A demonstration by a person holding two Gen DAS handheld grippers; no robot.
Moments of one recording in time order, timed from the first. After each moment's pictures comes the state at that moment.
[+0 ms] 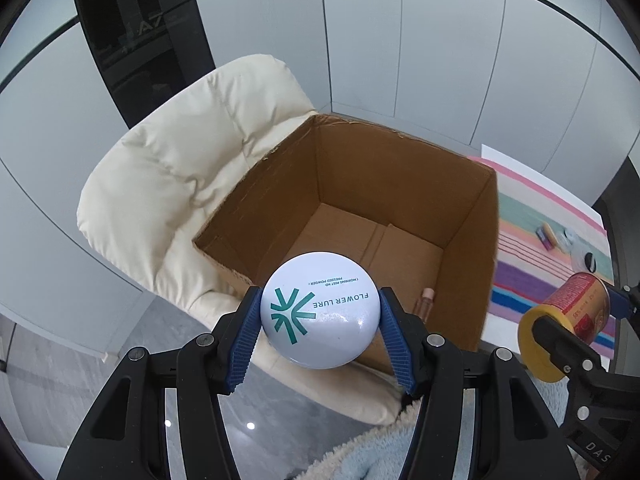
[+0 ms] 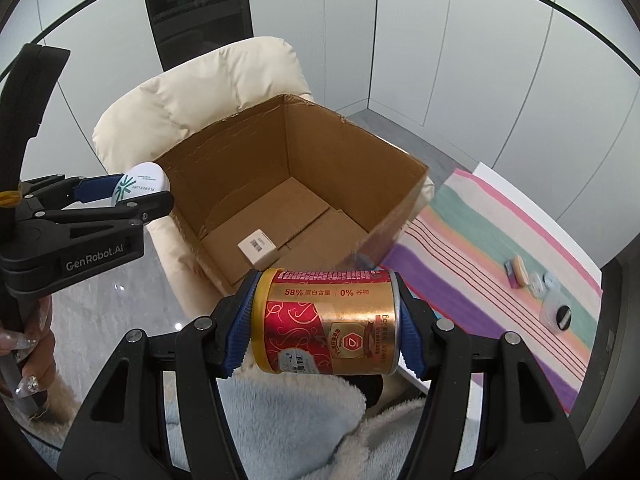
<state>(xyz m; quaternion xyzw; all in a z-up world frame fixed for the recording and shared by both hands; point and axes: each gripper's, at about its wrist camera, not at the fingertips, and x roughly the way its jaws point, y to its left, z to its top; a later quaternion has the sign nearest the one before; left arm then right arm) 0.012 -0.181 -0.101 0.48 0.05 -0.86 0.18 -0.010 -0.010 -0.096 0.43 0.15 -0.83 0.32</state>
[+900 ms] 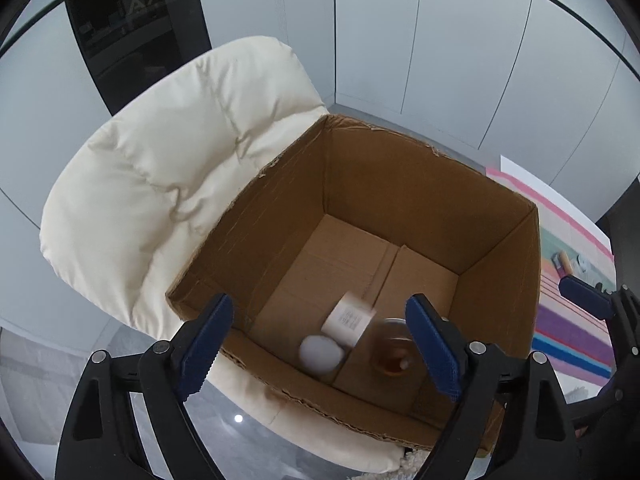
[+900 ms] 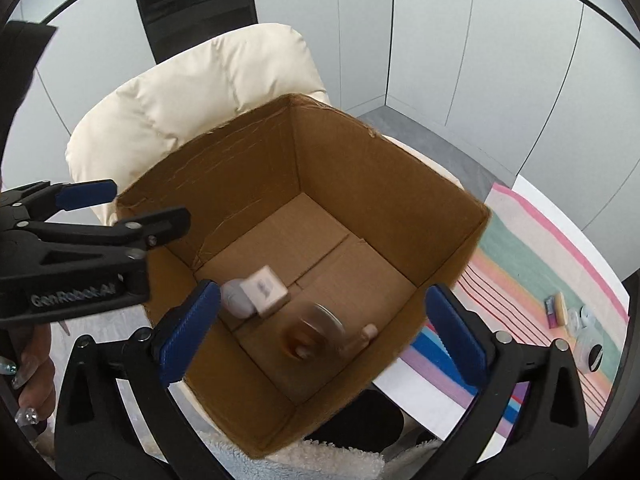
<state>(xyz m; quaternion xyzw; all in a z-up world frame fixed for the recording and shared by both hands) -0.055 -0.228 -0.128 0.49 0.08 -0.85 0.17 -0.083 -0.079 -0.140 0.44 0.14 -0.82 0.33</state>
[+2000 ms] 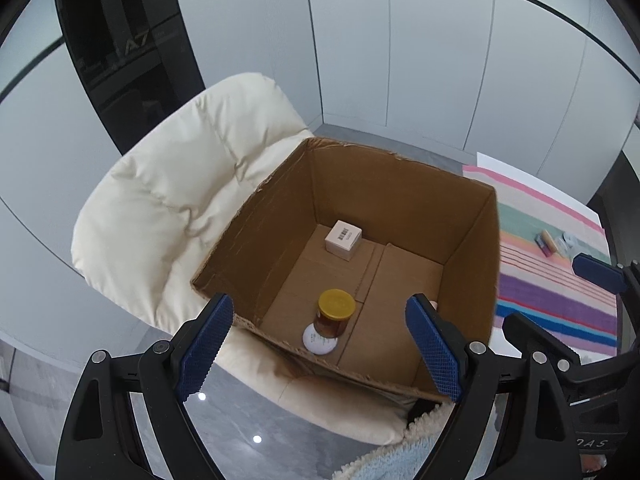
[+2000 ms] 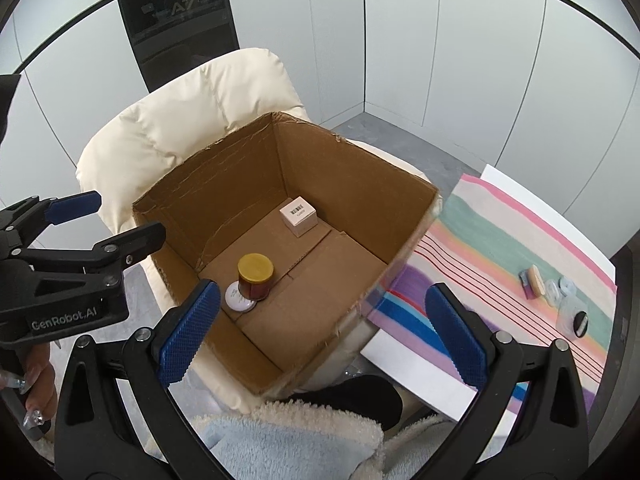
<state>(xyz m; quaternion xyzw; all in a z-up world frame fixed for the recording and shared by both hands) -0.006 -0.185 -0.086 0.46 0.02 -0.87 0.15 -0.048 -0.029 -0.098 0.43 0.12 -0.84 0.30</state>
